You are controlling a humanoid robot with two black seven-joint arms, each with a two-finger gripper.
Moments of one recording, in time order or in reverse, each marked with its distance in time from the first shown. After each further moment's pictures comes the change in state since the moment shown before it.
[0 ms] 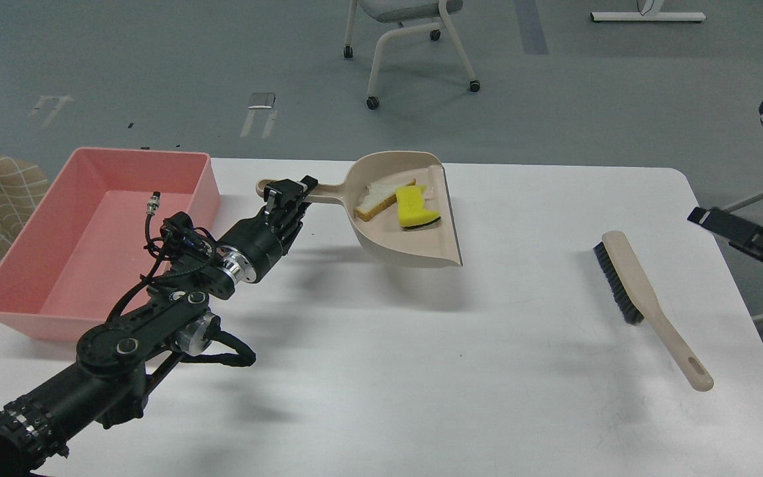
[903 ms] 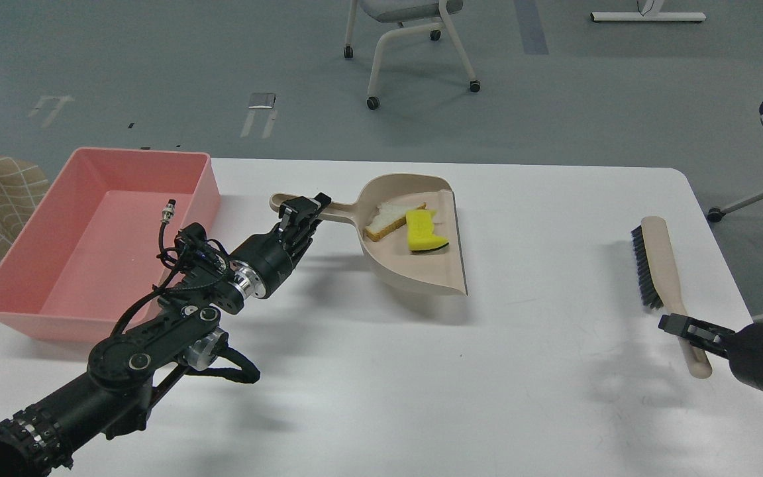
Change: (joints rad) left arm 0.033 -0.041 0.034 0.001 0.107 0.006 -0.003; right arm -0.145 -0.077 -0.284 0.019 -0.078 0.000 0.000
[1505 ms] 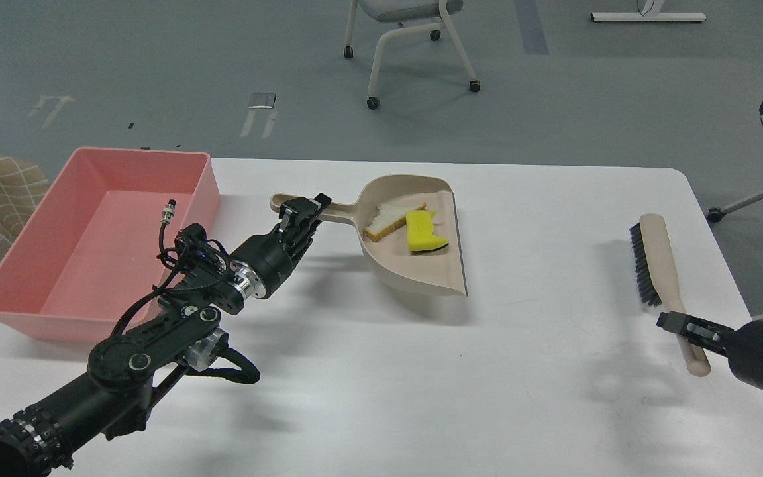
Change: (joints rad) left arm 0.000 0.000 0.004 0.000 0.000 0.001 0.000; right arm 0.002 0.002 0.005 0.005 0.003 0.000 0.000
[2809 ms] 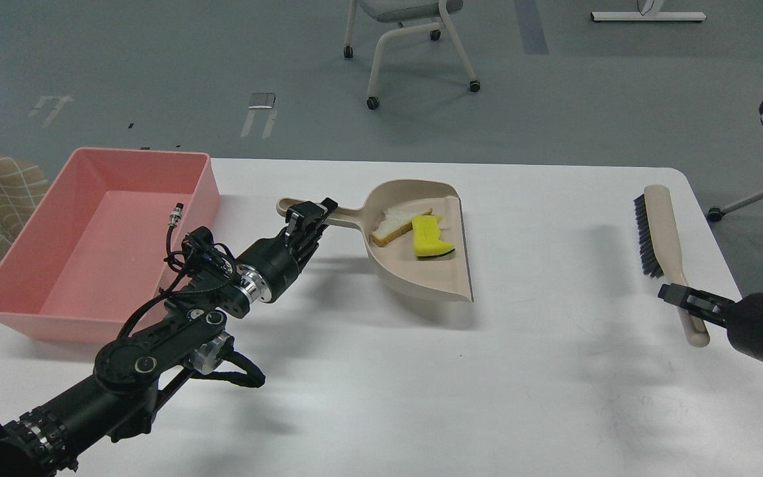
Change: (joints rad) left arm 0.002 -0.014 0.010 0.002 0.002 0.000 0.003; right arm 0.093 0.034 0.012 -0.038 -0.010 0.000 0.005
